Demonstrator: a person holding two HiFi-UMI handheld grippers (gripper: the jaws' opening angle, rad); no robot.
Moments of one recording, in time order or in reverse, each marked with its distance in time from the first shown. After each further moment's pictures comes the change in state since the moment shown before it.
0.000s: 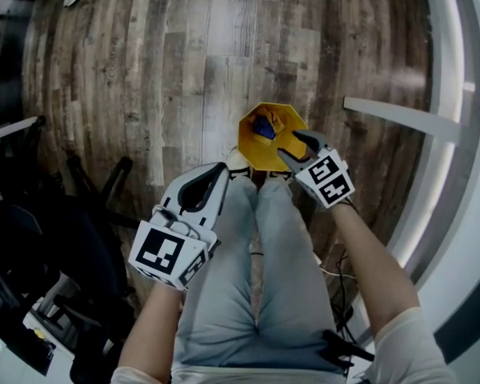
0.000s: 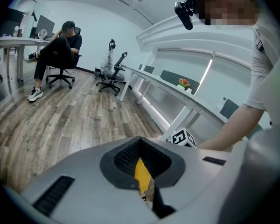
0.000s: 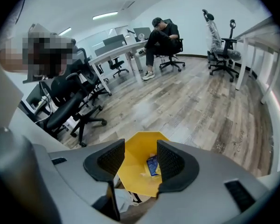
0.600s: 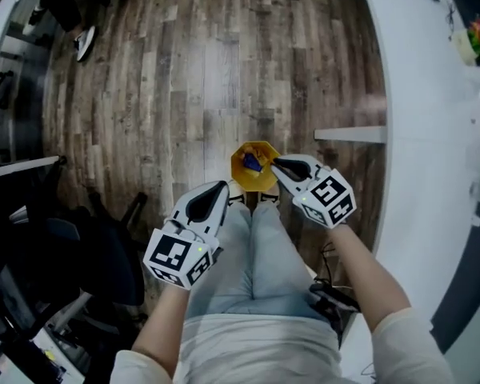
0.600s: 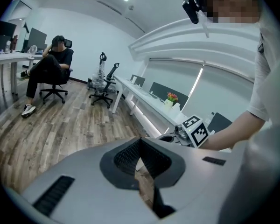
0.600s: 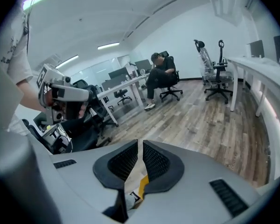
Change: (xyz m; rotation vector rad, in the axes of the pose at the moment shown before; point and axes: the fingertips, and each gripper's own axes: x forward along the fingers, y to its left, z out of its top) left arm -0.084 -0.092 0.142 0.052 -0.080 -0.060; right arm -0.211 0.053 0.179 0.042 -0.295 0.035
